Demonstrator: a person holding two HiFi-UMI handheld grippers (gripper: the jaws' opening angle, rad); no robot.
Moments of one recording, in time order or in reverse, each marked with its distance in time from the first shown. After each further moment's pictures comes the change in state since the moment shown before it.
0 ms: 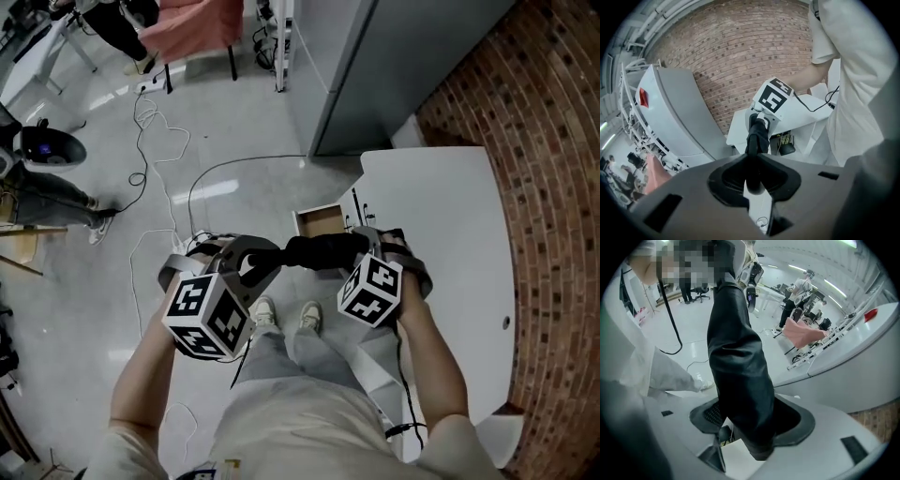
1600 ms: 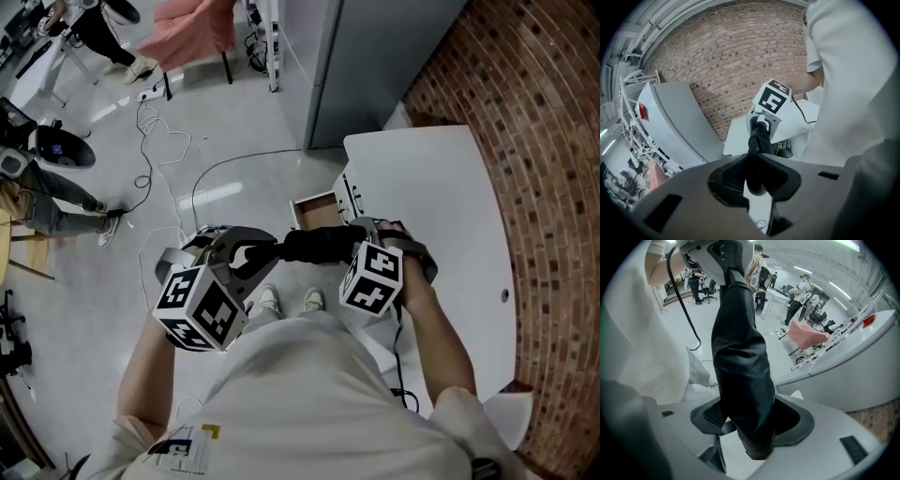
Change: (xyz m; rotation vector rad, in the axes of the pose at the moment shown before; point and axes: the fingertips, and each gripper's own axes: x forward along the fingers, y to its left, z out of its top) left arm -0.046 -0.048 0.073 0.036 -0.036 0.007; right arm -0.086 0.039 -0.027 -0.048 -0.004 0.044
